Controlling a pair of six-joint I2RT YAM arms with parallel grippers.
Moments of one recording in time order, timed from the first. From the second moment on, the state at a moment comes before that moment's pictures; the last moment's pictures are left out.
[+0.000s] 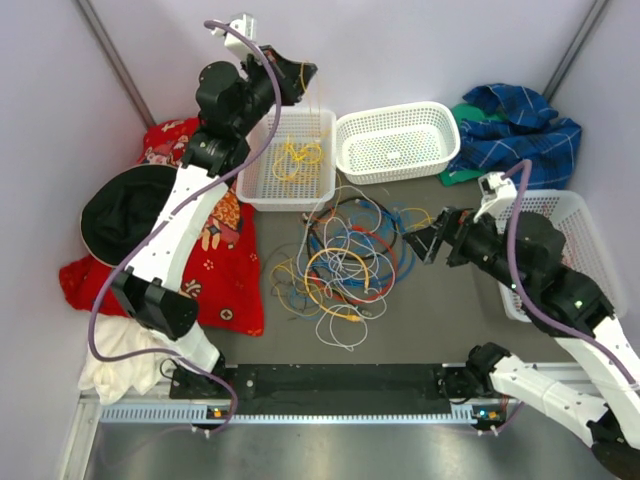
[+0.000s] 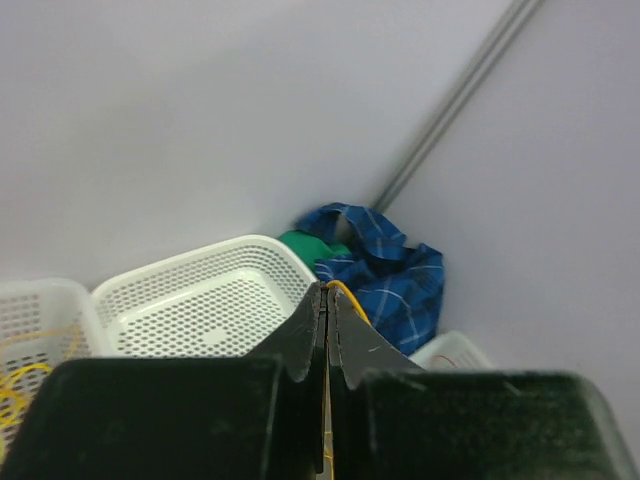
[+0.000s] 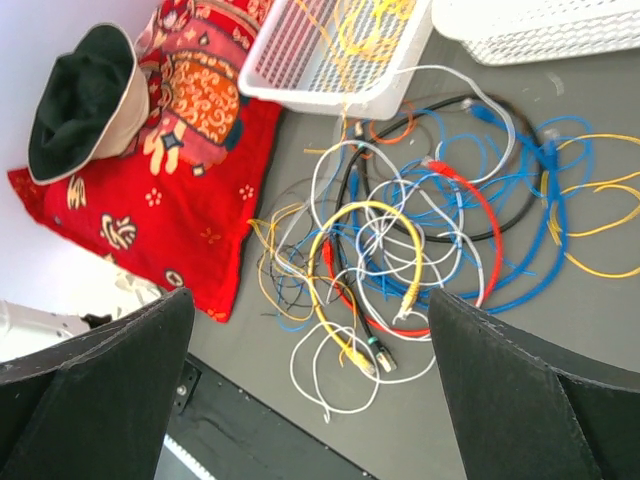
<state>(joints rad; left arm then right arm) -0.40 1.66 1.93 -0.07 0.19 -0.51 0.66 0.72 1.16 -0.71 0.05 0.52</state>
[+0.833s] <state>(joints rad) -0.45 1.59 2.05 -0.11 0.31 -0.66 0.66 1.23 1.08 -0.19 -0.10 0.52</state>
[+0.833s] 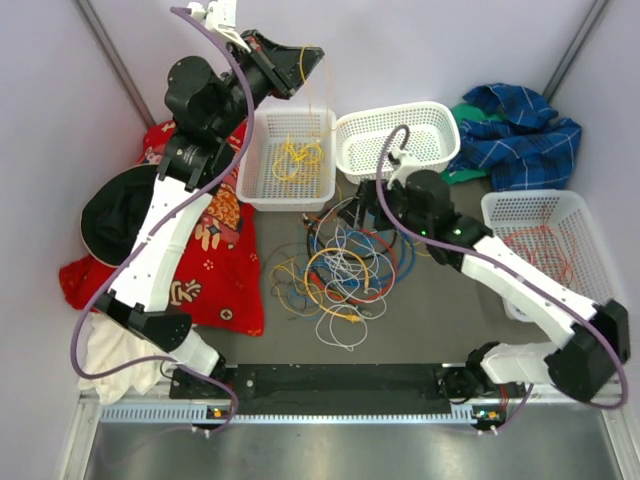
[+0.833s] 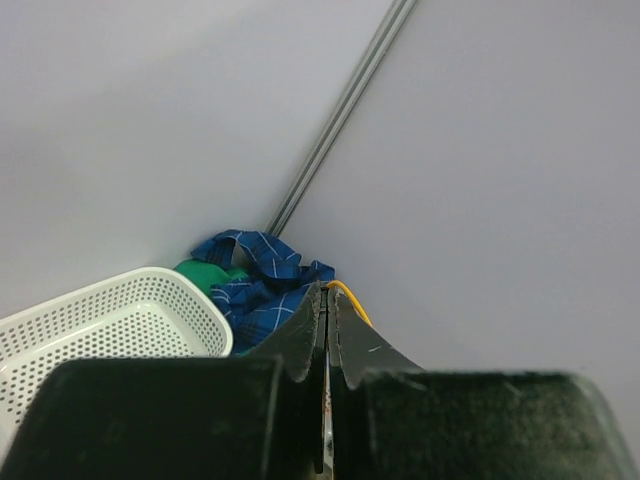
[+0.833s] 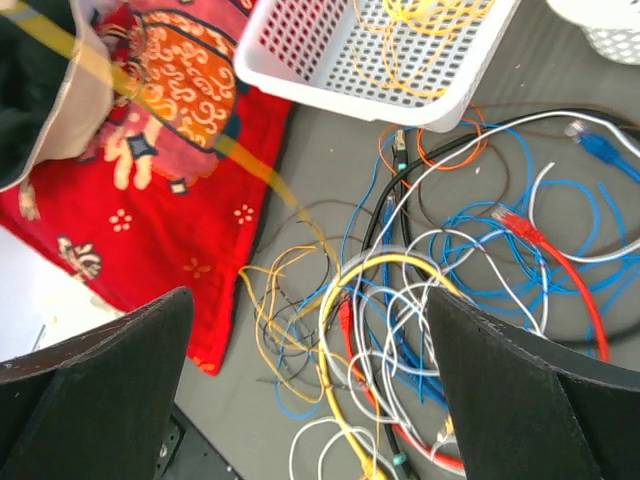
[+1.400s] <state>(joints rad) -0.45 1.43 1.82 -0.11 0.26 -0.60 0.66 1.53 1.51 -0.23 0.01 0.48</state>
